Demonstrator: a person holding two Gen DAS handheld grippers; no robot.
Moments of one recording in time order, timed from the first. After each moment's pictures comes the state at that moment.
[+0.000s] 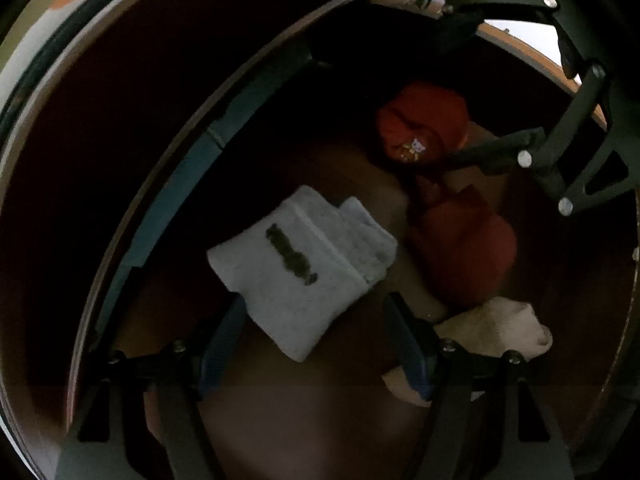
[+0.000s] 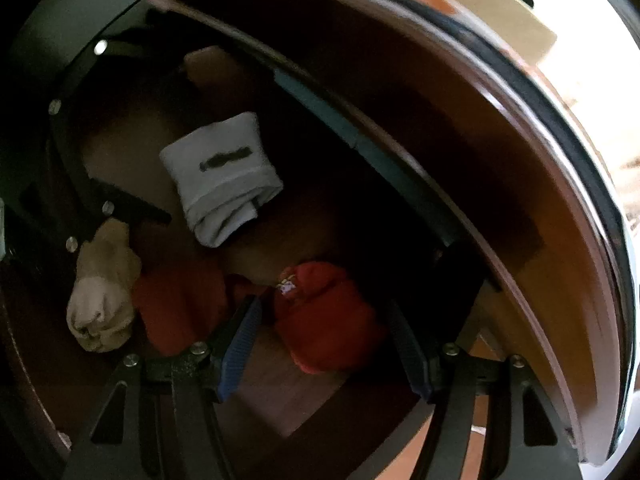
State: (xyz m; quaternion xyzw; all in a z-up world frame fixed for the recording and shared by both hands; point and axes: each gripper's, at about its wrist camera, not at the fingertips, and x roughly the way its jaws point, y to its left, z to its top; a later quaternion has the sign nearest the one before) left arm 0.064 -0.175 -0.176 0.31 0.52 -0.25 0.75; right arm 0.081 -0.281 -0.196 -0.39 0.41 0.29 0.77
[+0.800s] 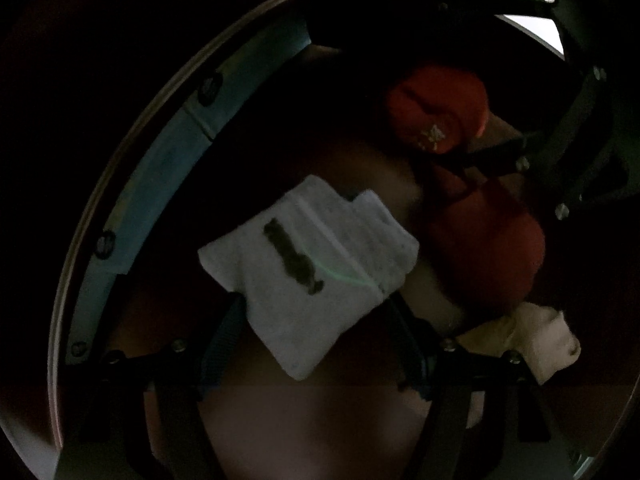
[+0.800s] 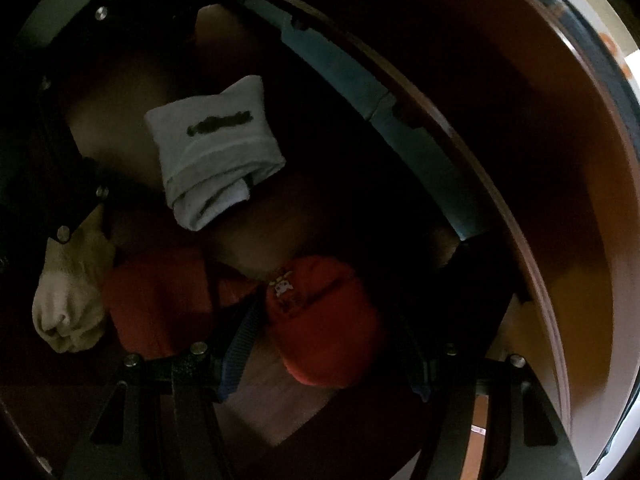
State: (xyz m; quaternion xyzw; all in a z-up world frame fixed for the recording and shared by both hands) left arm 0.059 -0.192 -0.192 0.31 0.53 -0.26 0.75; right arm 0.085 -0.256 -0.222 -0.43 0.44 0.28 0.74
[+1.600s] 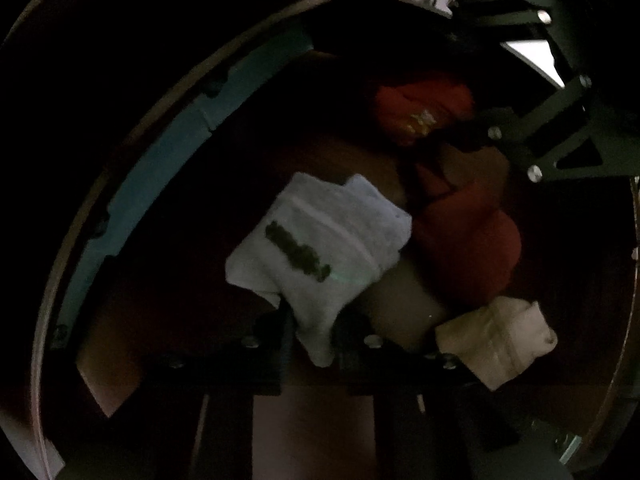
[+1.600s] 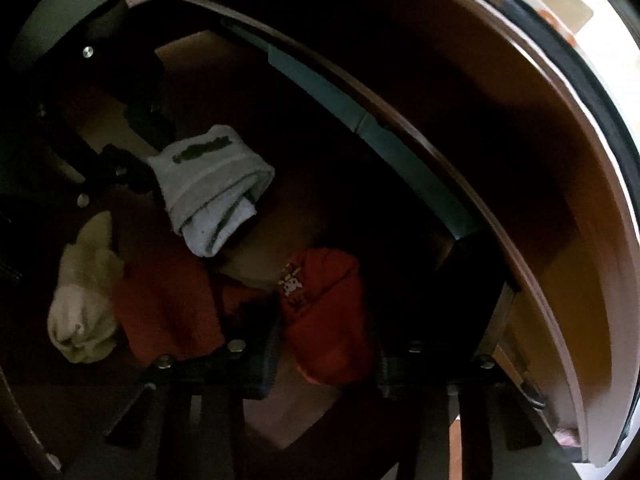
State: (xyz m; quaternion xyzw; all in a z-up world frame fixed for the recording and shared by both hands) left arm 0.073 -0.153 -0.178 0.26 0.54 -0.27 0.75; right arm 0.070 -0.264 -0.213 -0.37 0.43 0.29 0.77
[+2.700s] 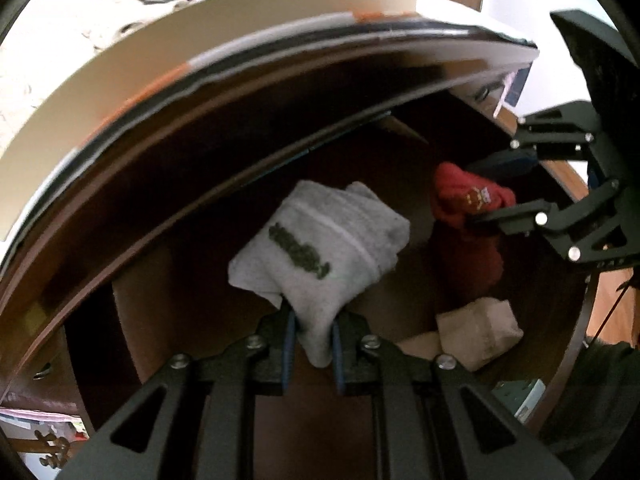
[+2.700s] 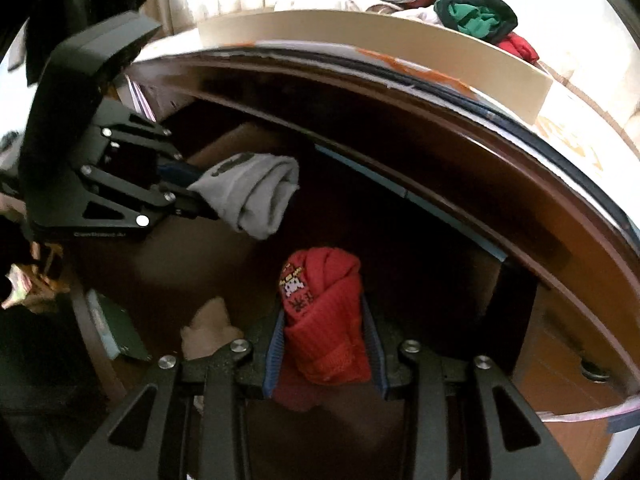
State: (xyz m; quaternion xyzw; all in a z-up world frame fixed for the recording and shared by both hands) left arm 0.064 -0.079 -0.147 0.14 0.49 -0.20 0.84; right arm 0.048 -0.290 -0.161 -0.22 0.40 0.36 0.81
